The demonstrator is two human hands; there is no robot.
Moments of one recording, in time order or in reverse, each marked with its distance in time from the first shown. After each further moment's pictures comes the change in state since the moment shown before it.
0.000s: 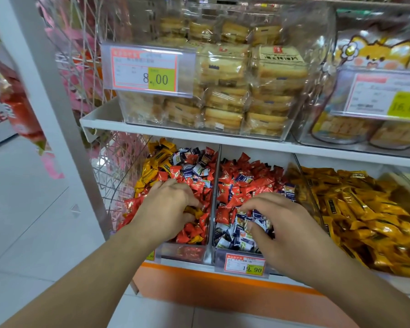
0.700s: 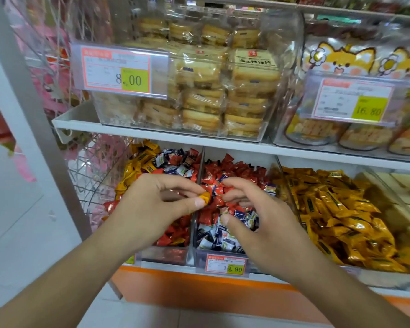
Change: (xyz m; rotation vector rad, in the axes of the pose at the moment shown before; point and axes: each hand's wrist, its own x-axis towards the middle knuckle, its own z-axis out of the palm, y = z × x) left_hand -0.024 0.049 -0.057 -1.004 0.092 -0.175; right_hand -0.002 -0.006 -0.005 0.297 0.147 0.025
